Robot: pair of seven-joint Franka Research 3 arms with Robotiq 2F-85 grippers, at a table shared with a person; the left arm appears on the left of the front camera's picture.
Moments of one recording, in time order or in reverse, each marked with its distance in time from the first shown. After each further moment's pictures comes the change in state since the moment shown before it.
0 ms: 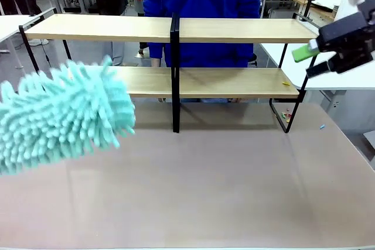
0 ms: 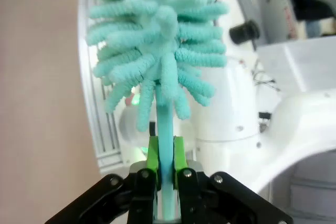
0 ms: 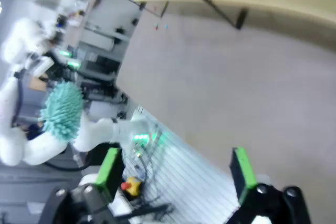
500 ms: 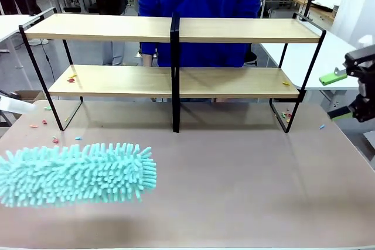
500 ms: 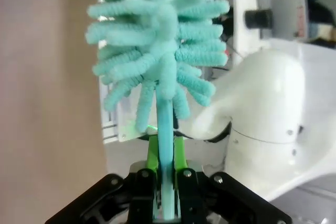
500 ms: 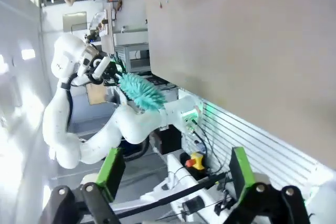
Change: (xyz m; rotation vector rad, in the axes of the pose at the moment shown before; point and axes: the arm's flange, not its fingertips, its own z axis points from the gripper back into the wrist) left arm -0.010 0.096 -0.051 -0.078 0.164 0.243; right arm -0.015 -0.094 0.003 0.168 0.142 -0.440
